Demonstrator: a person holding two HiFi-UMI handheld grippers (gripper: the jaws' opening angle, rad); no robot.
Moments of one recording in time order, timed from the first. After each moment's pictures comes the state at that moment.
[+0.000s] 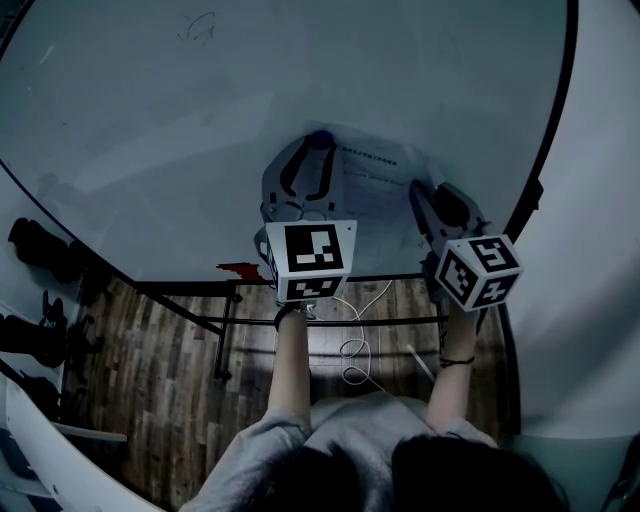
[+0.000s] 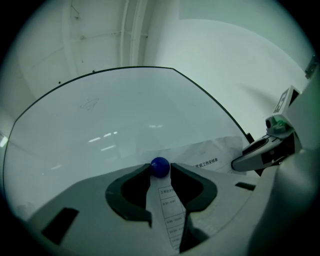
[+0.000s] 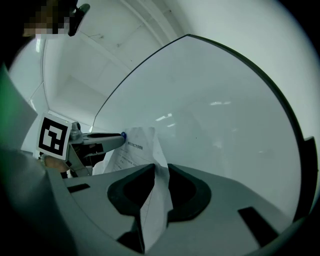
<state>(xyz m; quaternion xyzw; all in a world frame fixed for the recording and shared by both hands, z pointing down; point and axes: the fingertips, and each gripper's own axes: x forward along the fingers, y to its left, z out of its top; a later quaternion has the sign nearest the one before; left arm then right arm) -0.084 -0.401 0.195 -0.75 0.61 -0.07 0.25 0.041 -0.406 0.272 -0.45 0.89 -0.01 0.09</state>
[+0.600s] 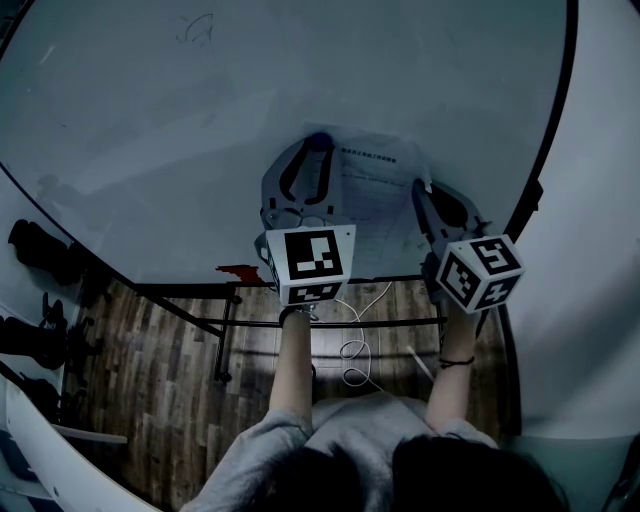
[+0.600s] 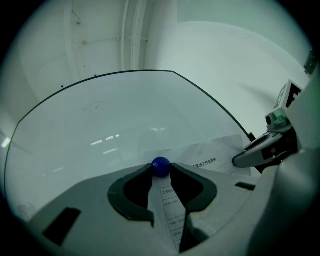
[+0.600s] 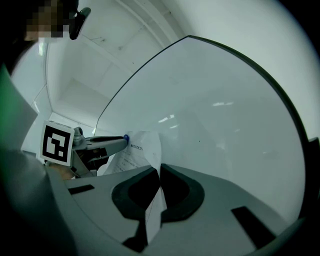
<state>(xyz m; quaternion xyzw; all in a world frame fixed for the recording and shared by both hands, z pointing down) -0.088 -0.400 0.194 -0.74 0.62 -0.06 0.27 0.037 -0.404 0.267 -0.43 0.90 0.00 0.10</state>
